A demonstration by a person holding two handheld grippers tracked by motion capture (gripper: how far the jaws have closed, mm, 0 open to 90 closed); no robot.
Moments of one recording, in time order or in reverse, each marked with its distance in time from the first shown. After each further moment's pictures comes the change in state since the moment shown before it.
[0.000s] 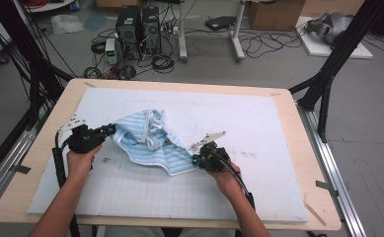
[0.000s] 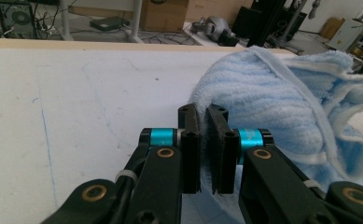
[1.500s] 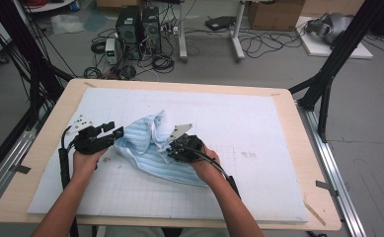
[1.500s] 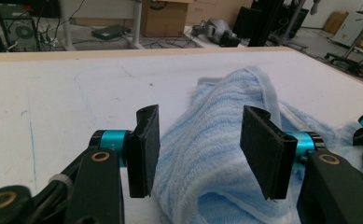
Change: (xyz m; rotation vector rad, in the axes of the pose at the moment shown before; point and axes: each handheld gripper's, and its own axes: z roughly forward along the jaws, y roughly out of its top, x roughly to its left) left arm -0.011 -0.003 0.008 -0.021 0.011 0.056; right arm 0.036 0.068 0.030 -0.056 -0.005 -0.327
